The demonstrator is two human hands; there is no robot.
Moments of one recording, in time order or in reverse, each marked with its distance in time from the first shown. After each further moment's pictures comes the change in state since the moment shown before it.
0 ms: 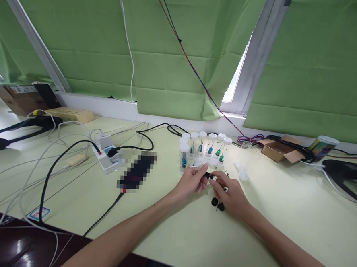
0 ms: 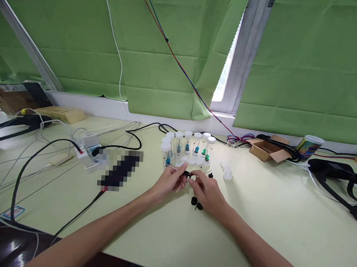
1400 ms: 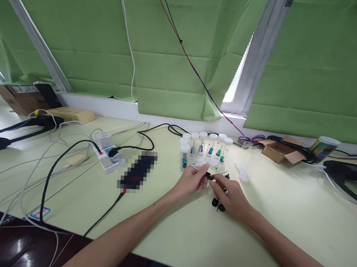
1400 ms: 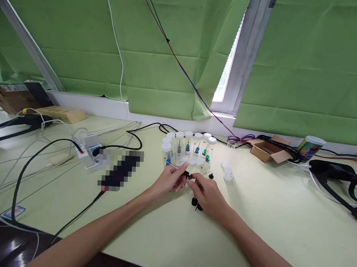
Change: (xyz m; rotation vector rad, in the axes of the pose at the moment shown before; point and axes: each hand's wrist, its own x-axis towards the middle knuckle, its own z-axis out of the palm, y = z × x) left_hand 0.004 -0.002 -0.007 0.060 -0.056 0.085; right_hand -0.001 -0.002 0.001 -0.025 -0.040 -0.026
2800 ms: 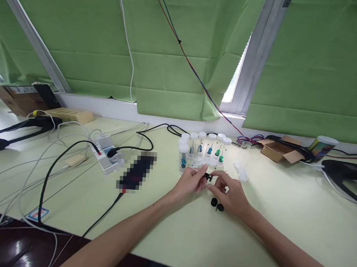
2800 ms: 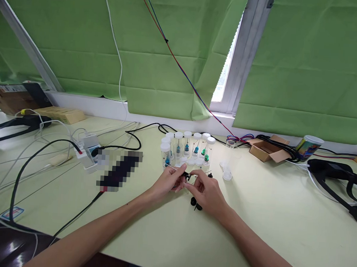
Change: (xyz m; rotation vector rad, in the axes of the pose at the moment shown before) left_hand -0.003 0.002 0.003 -0.042 0.018 -0.051; right_hand 0.001 0.002 0.000 -0.005 0.117 -0.048
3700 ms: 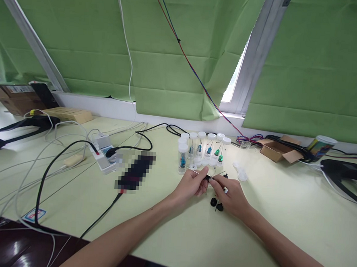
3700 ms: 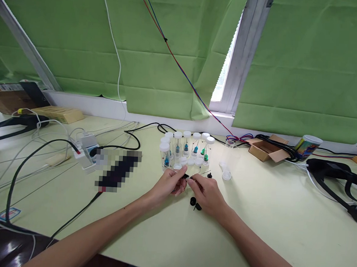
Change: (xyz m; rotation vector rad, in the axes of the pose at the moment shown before) left_hand -0.005 -0.001 0.008 -0.035 0.002 -0.046; right_hand 0.000 0.000 -0.001 -0.089 -0.041 -0.001
